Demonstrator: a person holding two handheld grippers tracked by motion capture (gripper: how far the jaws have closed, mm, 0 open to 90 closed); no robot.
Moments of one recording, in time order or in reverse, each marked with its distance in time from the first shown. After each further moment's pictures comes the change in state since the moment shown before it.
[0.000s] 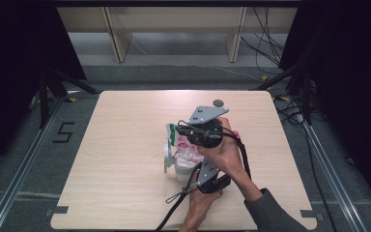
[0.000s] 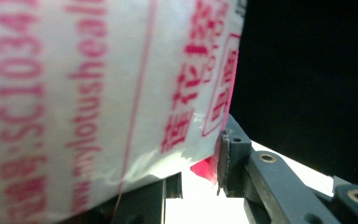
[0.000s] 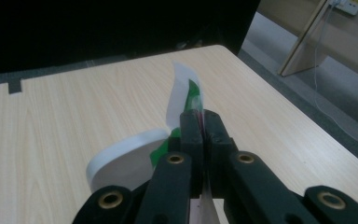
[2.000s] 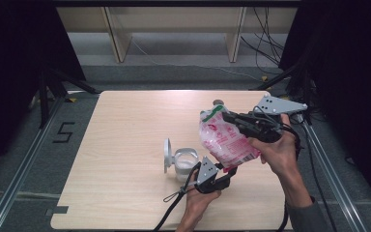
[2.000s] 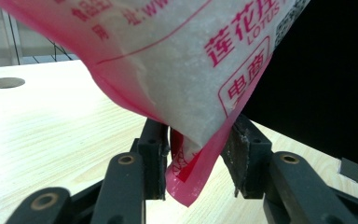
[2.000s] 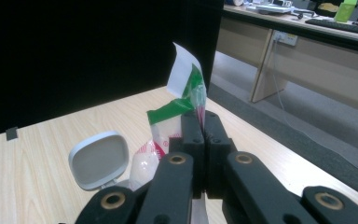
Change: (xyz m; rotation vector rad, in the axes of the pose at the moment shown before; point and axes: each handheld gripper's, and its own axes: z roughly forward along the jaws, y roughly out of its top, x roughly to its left) left arm 0.003 0.002 -0.007 0.101 0.035 0.028; right arm -0.052 -0.027 -0.108 -0.204 -0.082 0.108
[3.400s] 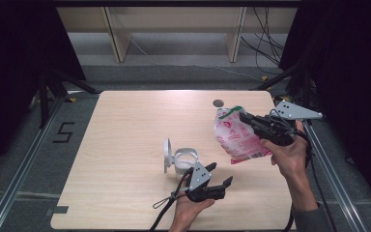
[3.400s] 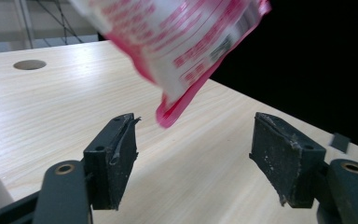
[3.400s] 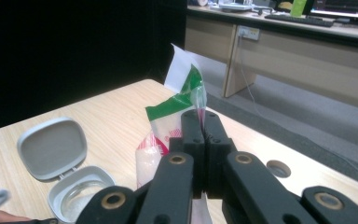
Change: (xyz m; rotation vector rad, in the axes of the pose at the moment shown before) left arm -0.010 0.005 -0.035 0.063 0.012 -0.011; right arm -0.027 -0.035 -0.018 -0.017 -0.127 0.066
